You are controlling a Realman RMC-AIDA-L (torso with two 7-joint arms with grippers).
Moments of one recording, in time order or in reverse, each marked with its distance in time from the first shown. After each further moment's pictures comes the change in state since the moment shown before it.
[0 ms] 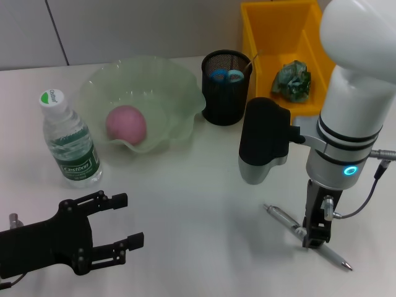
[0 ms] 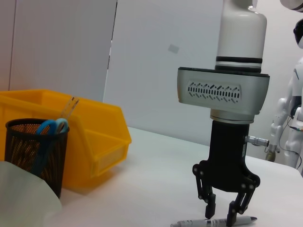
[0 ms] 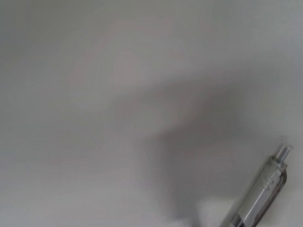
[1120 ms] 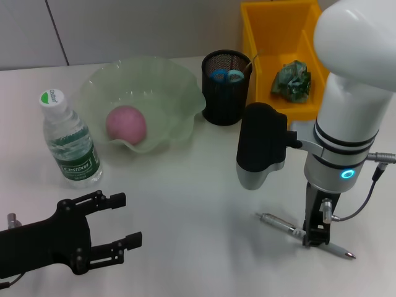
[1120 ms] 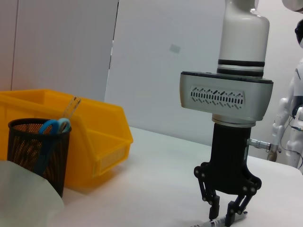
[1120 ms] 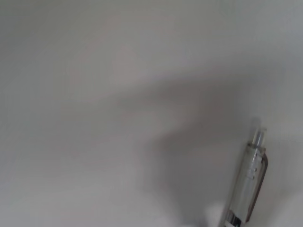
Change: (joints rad) left arm 0.002 0.002 -0.003 0.000 0.000 0.000 0.000; right arm 0.001 0.001 -0.034 0.005 0.000 0.015 0.011
